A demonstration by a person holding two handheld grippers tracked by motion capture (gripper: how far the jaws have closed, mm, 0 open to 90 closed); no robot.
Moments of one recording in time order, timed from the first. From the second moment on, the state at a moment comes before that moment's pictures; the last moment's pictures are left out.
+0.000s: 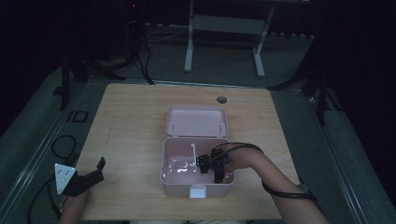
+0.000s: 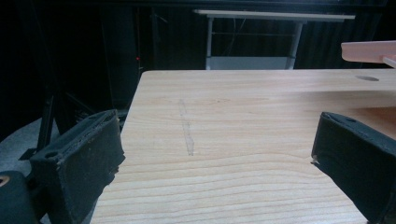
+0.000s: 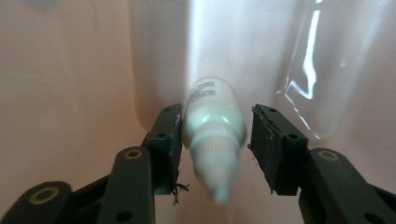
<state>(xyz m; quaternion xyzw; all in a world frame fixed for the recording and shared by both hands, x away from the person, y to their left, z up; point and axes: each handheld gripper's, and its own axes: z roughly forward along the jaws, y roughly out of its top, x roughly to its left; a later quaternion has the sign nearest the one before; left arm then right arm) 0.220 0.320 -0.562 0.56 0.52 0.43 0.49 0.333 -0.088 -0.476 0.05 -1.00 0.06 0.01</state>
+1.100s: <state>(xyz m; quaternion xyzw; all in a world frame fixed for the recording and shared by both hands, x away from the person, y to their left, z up) 0.220 0.320 -0.562 0.56 0.52 0.43 0.49 0.342 -0.182 -0.374 -0.06 -0.99 -0.09 -0.05</state>
